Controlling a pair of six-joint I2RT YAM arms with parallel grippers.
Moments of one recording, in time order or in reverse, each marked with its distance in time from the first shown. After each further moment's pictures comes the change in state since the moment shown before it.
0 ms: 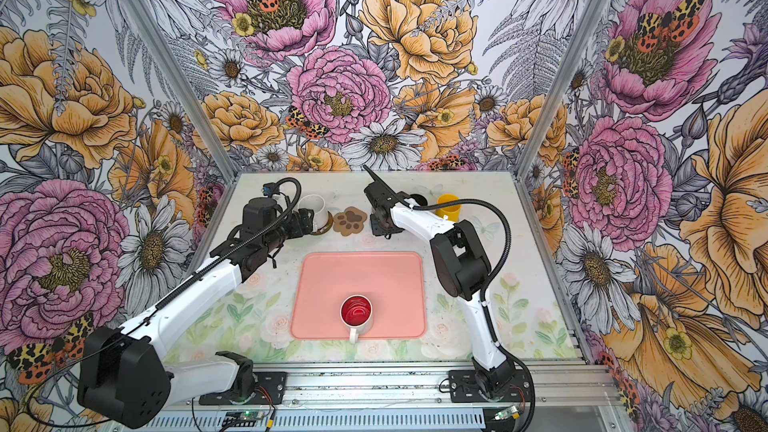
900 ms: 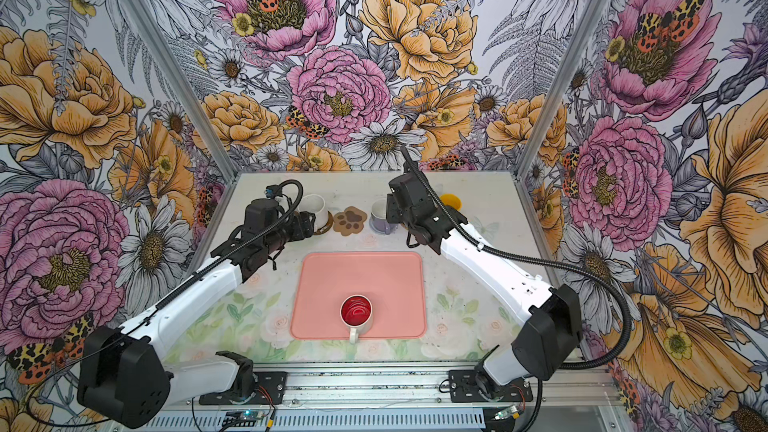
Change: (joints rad) left arm -0.035 0.000 0.006 -0.059 0.021 -0.003; right arm 0.072 -0.752 -0.451 0.230 0.200 0.114
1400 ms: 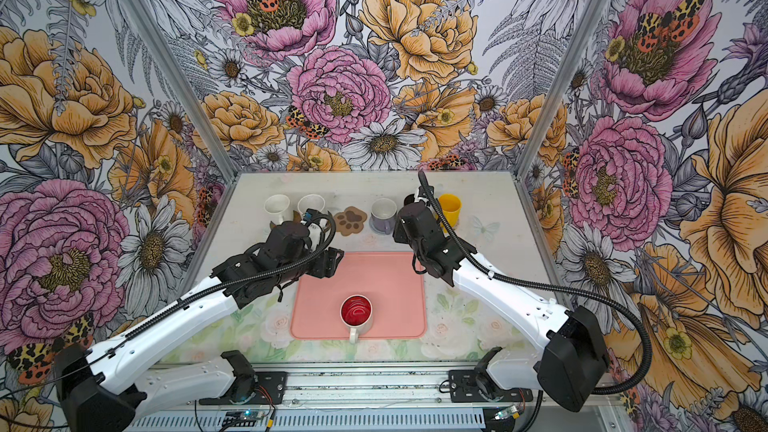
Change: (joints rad) left arm -0.410 -0.168 0.061 -0.360 -0.076 0.029; right arm 0.033 -0.154 -0.299 0.193 0.056 0.127
